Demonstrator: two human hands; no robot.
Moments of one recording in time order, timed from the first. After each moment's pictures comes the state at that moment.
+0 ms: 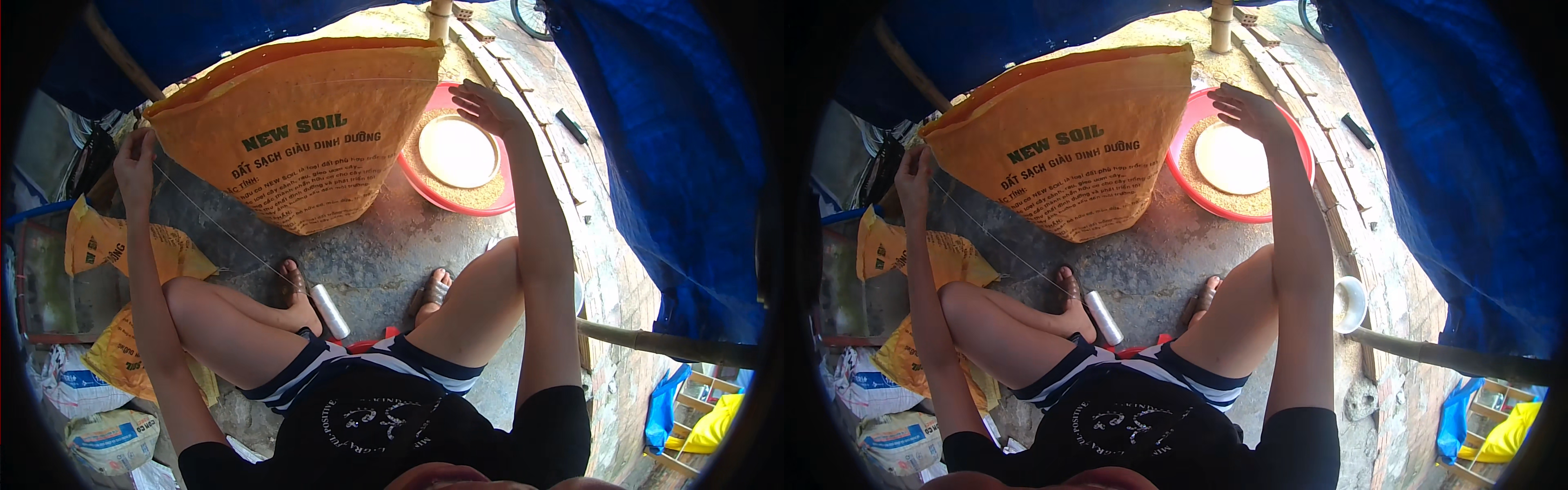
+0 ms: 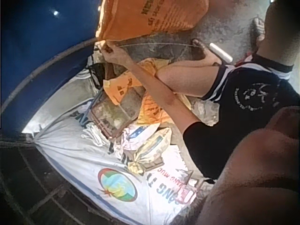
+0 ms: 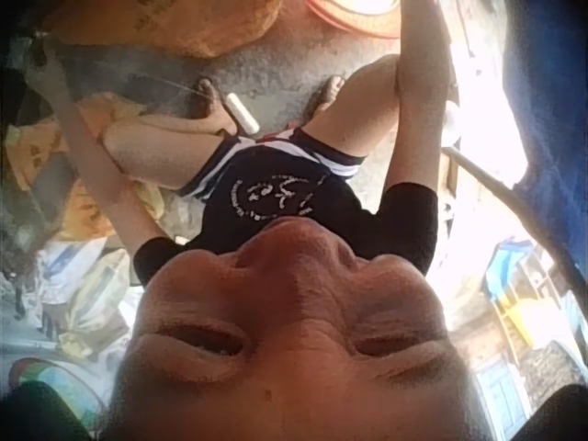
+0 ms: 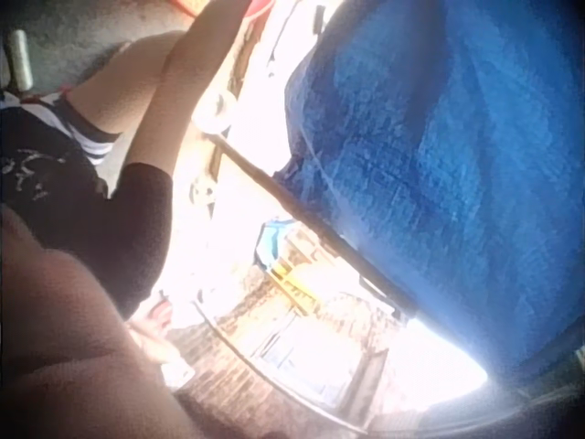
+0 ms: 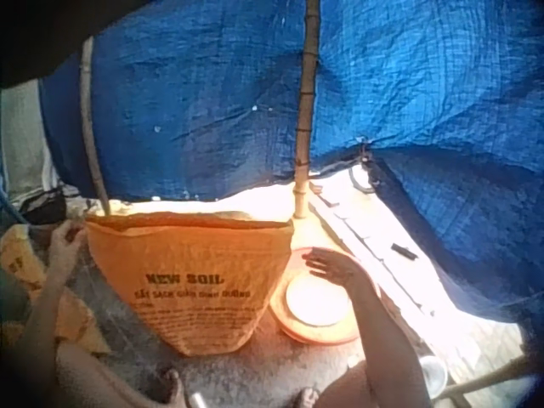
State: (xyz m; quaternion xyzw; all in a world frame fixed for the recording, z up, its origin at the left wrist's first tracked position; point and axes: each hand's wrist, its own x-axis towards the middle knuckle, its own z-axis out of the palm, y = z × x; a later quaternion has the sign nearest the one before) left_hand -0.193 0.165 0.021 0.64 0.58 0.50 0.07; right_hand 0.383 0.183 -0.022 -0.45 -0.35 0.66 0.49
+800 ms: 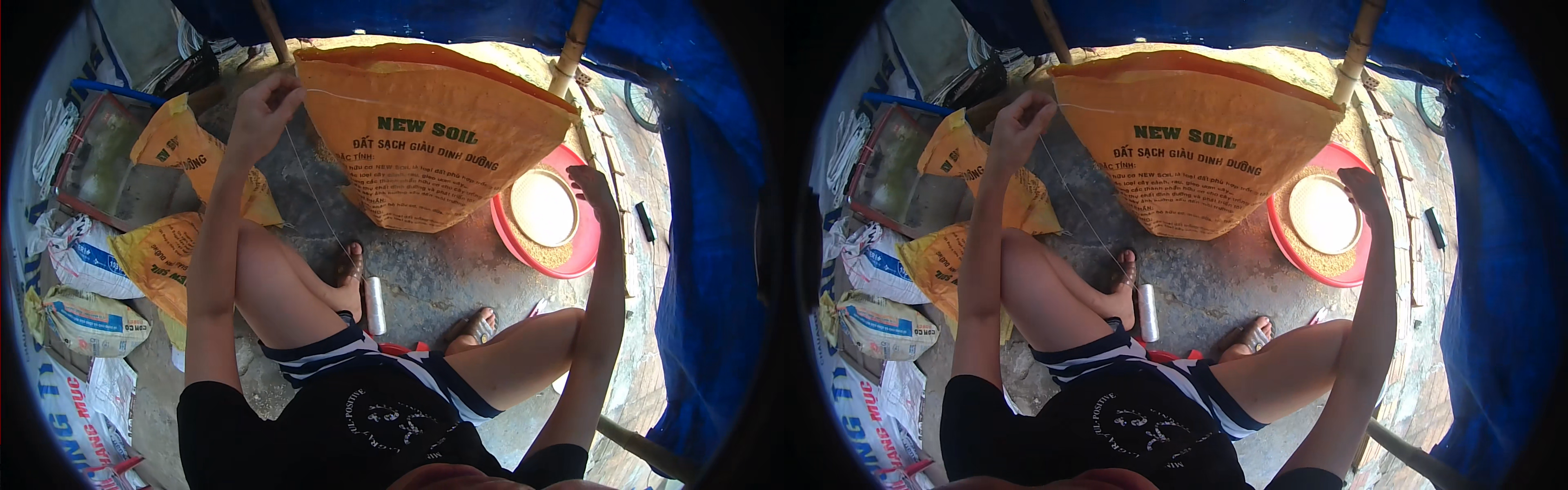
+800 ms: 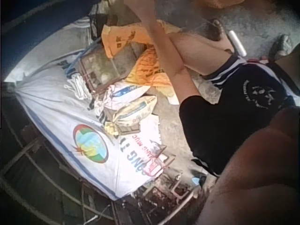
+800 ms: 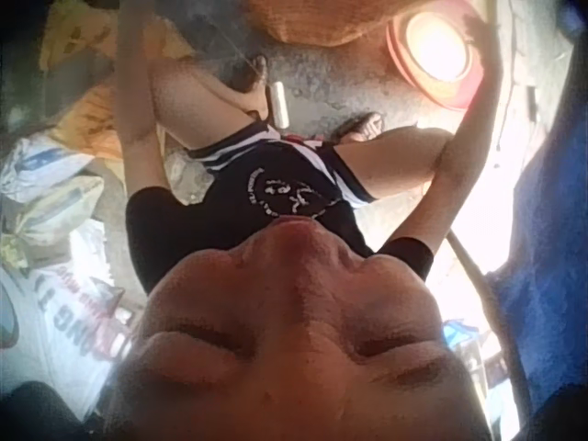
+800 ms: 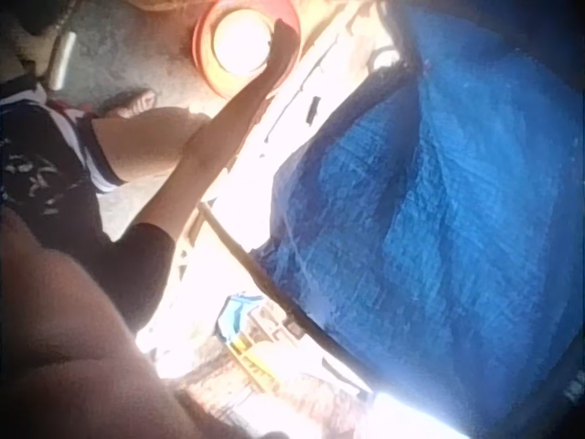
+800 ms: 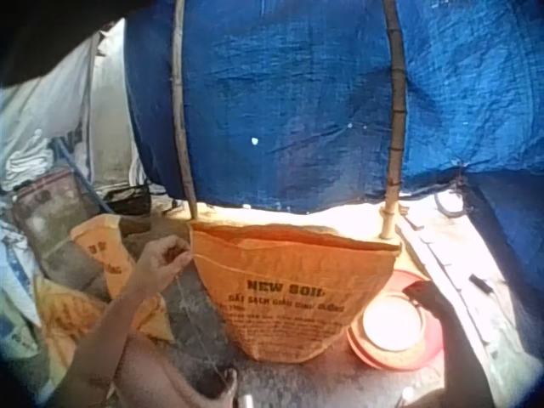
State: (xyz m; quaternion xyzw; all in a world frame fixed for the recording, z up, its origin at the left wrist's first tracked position) left_hand -0.152 0.094 0.053 0.67 0.55 0.47 0.16; right_hand 0.379 0.162 -0.018 -0.67 -0.61 0.33 0.27
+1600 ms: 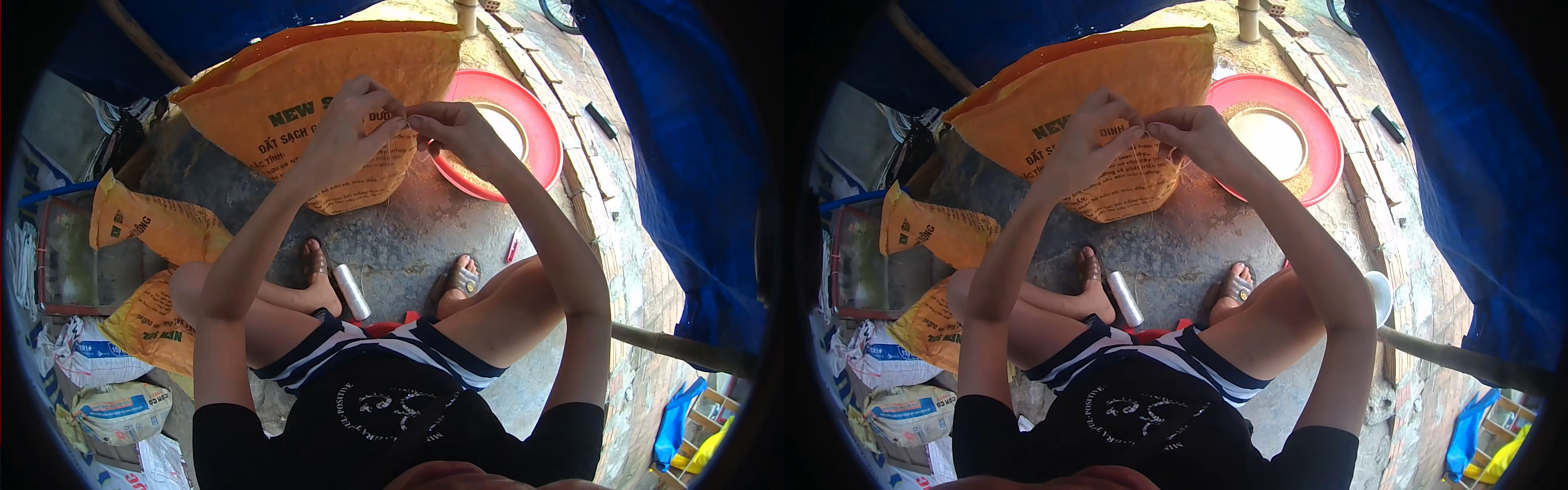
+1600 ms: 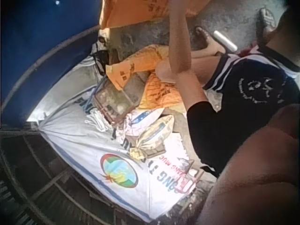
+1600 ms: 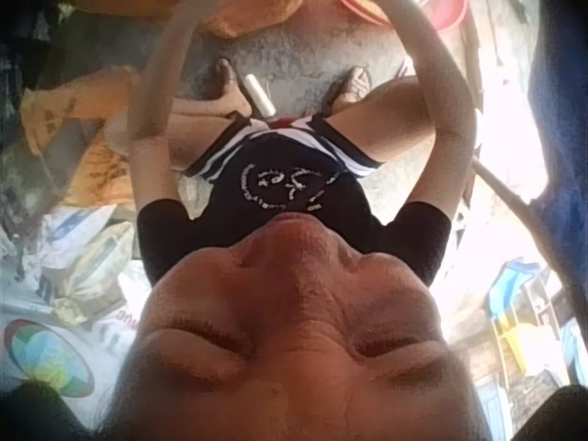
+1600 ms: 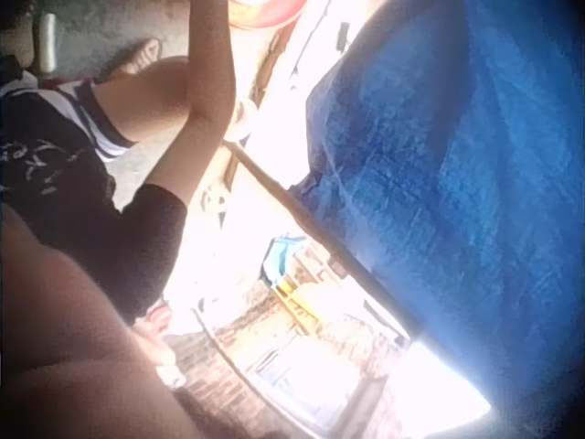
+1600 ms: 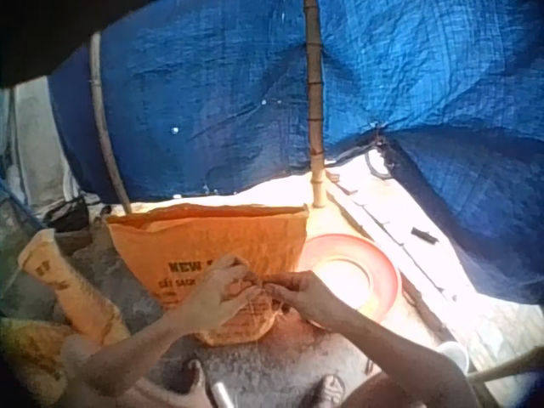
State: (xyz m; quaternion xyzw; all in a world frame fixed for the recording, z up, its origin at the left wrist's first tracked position) left_hand 0.058 0.093 0.031 0.87 0.29 0.38 0.13; right_hand 0.250 0.068 0.028 -0.45 -0.62 0.53 0.37
